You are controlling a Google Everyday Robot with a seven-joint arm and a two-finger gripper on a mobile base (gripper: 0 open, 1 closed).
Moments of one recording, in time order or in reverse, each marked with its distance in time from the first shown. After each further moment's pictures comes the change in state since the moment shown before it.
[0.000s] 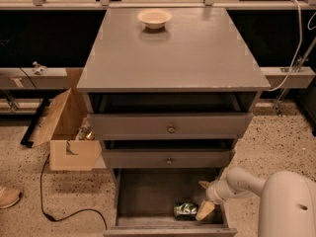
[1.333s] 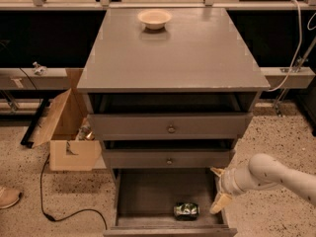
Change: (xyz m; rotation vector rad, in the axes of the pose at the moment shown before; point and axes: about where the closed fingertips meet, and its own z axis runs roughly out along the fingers) arm -0.072 0.030 -0.156 0.074 -0.006 -0.094
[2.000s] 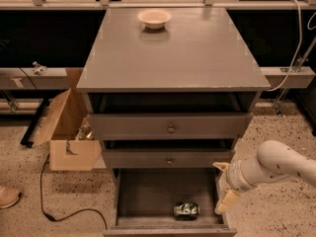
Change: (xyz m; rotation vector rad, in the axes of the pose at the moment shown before) arm -0.059 0.033 -0.082 -0.037 0.035 -0.007
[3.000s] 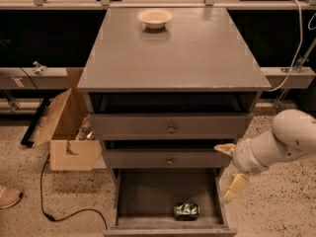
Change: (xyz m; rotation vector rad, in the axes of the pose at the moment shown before) arm -0.086 0.018 -0.106 -0.034 -0.025 -0.042
